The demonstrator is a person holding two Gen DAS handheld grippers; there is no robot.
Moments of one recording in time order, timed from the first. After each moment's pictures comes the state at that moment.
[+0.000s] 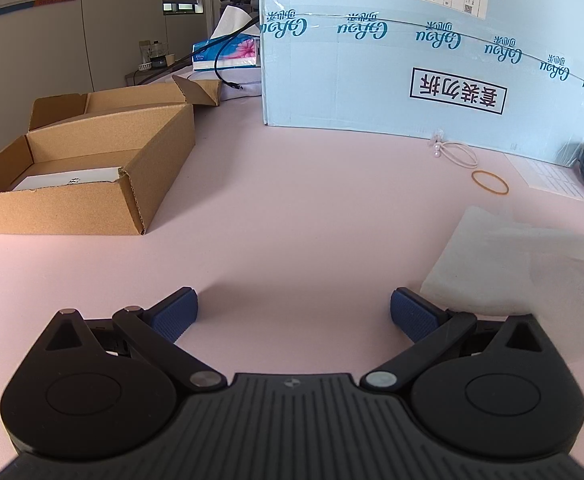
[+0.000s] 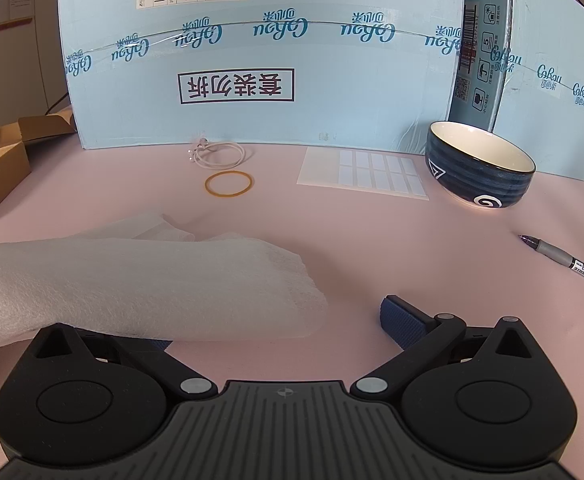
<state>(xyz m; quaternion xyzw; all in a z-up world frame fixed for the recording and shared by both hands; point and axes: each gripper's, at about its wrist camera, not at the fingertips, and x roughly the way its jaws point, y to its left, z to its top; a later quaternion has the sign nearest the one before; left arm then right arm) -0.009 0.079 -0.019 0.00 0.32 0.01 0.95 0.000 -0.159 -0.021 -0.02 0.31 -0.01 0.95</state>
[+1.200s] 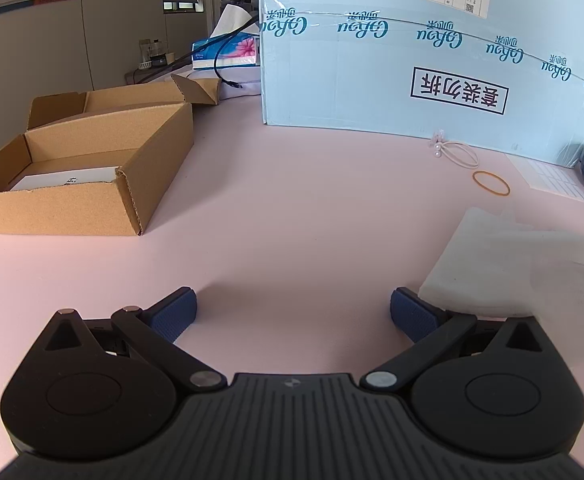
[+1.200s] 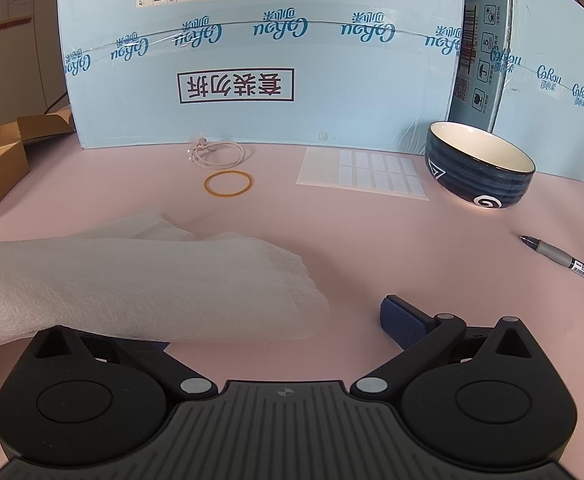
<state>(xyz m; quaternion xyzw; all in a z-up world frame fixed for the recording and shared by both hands) -0.006 0.078 -0.019 0.00 0.33 0.01 0.95 -0.001 -0.160 -0.020 -0.02 0.30 -0.01 0.95</state>
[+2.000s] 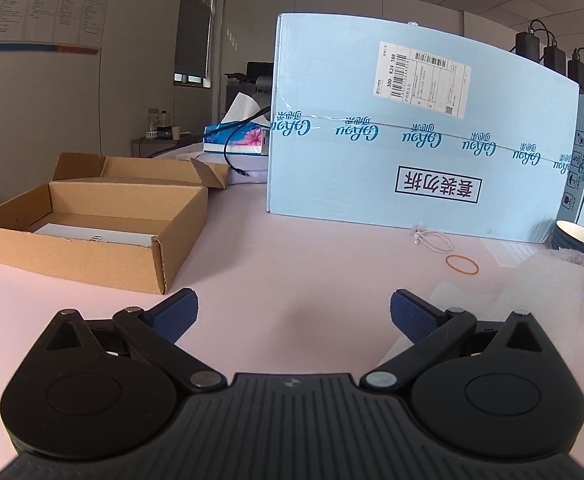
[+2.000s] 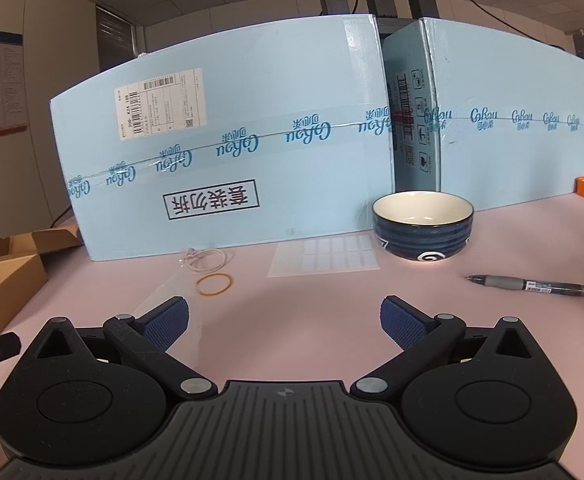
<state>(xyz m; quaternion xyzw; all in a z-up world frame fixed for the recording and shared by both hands) -0.045 0.079 0.003 -0.02 0.21 0.02 0.98 -0.049 -0.196 0.009 0.08 0.18 0.02 0.98</state>
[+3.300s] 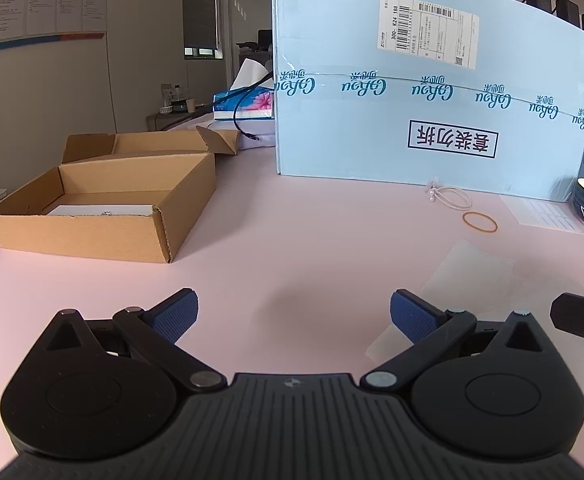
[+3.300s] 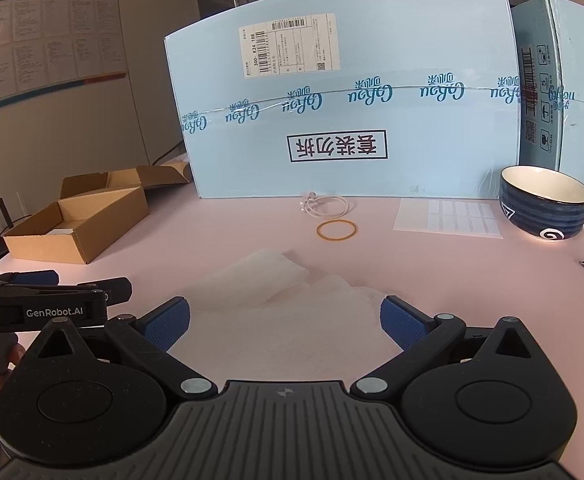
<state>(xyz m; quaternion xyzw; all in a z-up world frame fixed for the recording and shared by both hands) -0.043 0.069 -0.003 0.01 0.25 0.03 0.97 -0.051 -0.152 -0.002 0.02 0.22 0.15 0.96</state>
